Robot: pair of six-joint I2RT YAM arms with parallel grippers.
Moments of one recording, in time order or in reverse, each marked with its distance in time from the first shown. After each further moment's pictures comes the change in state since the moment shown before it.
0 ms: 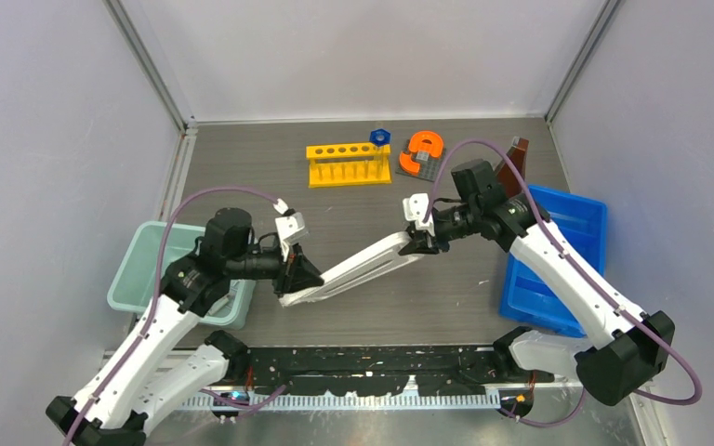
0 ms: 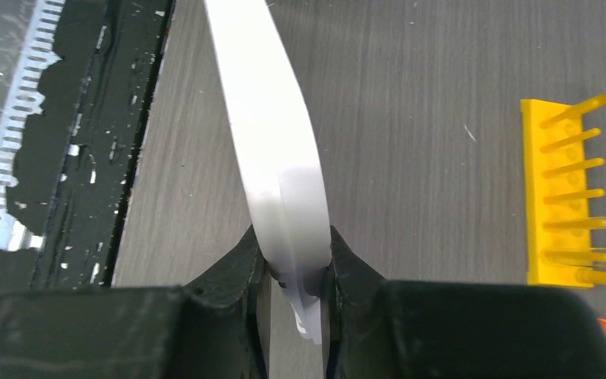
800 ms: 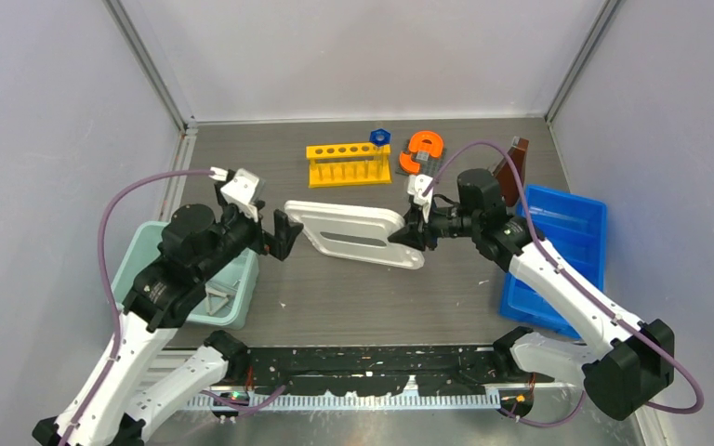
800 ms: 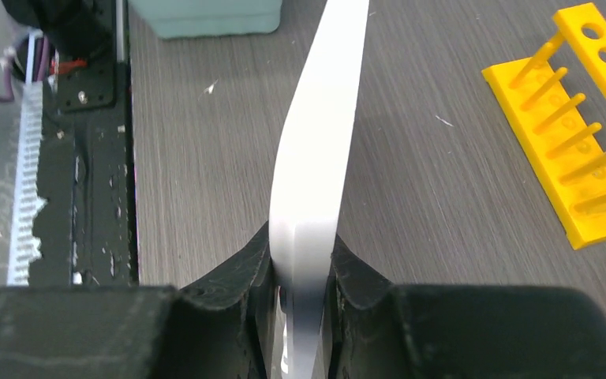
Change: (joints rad) left arm -0.002 -0.077 0.153 0.094 -0.712 -0.113; right arm 0.005 -0.081 -0.220 0.459 0.083 0.537
